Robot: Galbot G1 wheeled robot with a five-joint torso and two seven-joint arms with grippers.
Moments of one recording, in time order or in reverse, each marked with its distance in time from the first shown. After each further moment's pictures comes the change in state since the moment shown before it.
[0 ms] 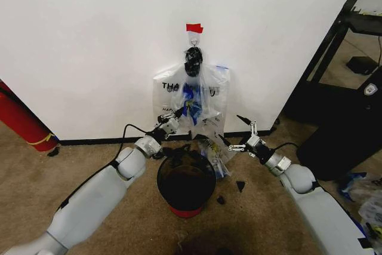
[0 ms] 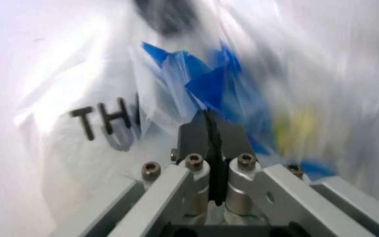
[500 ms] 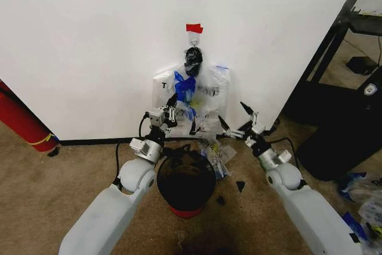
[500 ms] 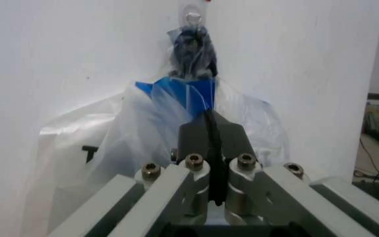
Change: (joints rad) left arm 0.111 -0.089 -0.090 -0.155 -0.265 -0.059 0.012; right arm 0.145 0.014 -0.166 0.021 0.258 -0.013 0.124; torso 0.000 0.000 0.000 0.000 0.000
